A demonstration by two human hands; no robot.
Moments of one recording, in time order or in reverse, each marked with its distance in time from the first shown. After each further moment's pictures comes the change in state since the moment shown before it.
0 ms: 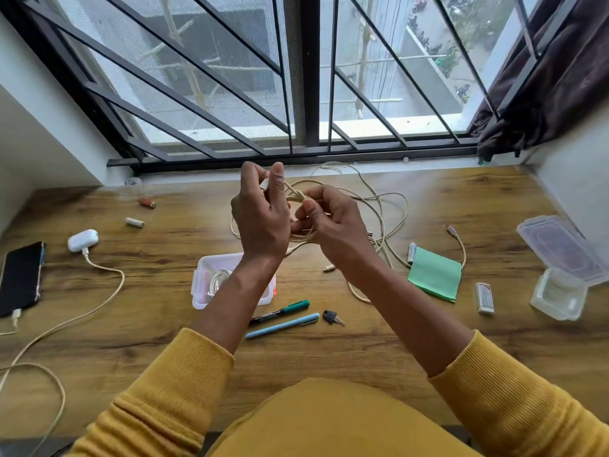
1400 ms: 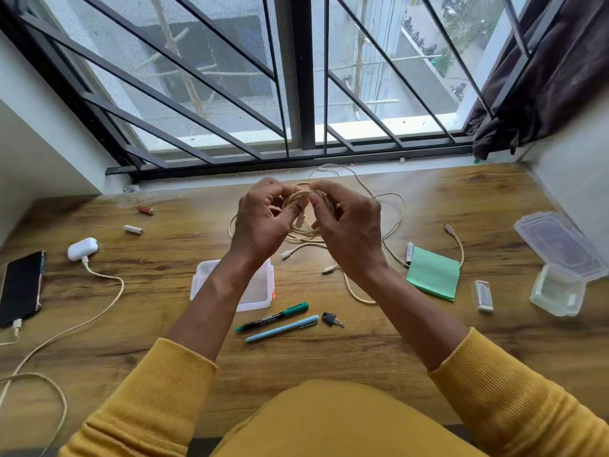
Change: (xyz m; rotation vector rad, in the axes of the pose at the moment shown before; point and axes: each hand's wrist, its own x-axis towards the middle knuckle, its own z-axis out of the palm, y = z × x) left_hand 0.010 -0.019 -0.011 -0.100 -0.556 -0.017; right_hand 0.007 0.010 -0.017 -0.490 0.306 -0.439
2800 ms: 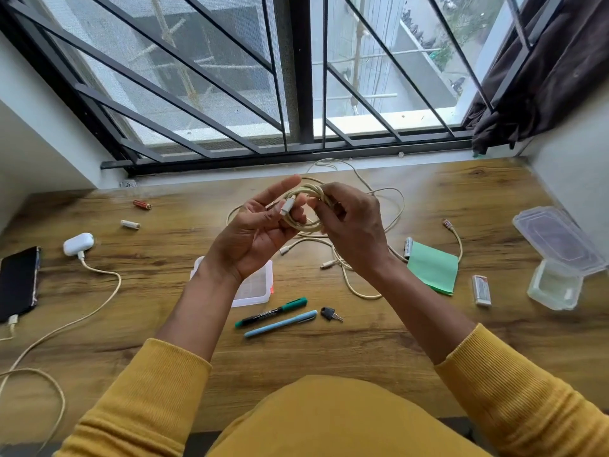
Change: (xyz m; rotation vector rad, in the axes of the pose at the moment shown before) left_hand -0.015 -0.013 -0.016 -1.340 -0.450 -0.482; right_hand -0.001 0.014 -0.010 -0.028 -0.141 -0.083
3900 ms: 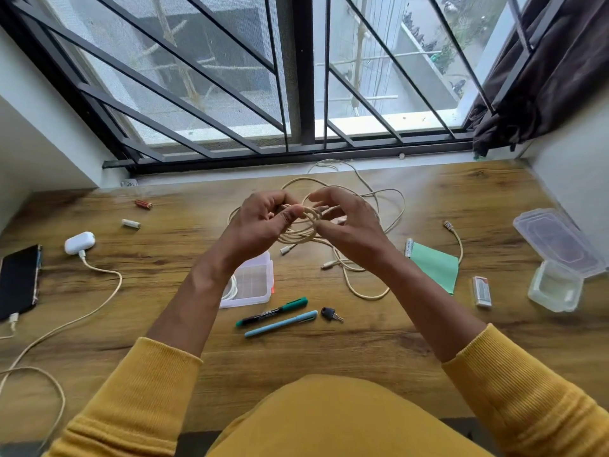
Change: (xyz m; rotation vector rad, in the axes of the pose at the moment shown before) left_hand 0.005 0.012 0.010 1.292 0.174 0.178; right_hand 0.001 0.003 -0.009 0.128 -0.292 0.306
